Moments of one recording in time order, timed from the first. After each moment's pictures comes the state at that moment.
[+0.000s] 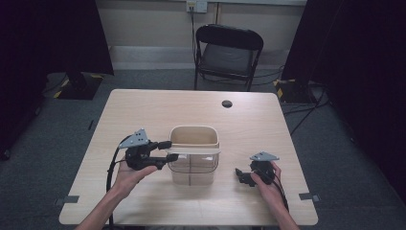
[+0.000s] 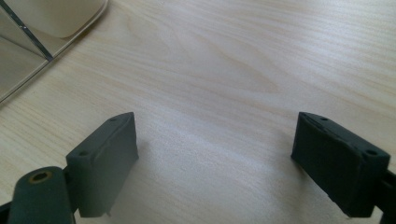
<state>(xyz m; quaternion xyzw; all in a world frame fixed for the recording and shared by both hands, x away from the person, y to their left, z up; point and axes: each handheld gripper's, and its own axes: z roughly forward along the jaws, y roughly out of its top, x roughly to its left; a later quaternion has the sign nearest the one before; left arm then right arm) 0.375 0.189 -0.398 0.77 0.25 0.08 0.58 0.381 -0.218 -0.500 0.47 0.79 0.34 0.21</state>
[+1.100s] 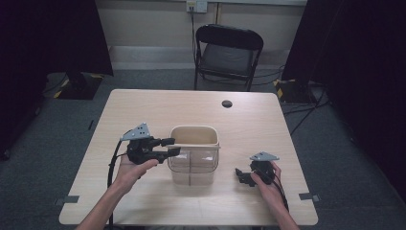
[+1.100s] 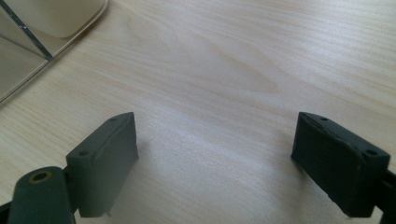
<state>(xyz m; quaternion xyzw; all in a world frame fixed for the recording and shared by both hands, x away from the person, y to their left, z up) 0.387 0.185 -0.388 0.77 0.26 0.06 0.58 0.381 -0.218 -0.500 0.47 0.79 0.34 0.21</state>
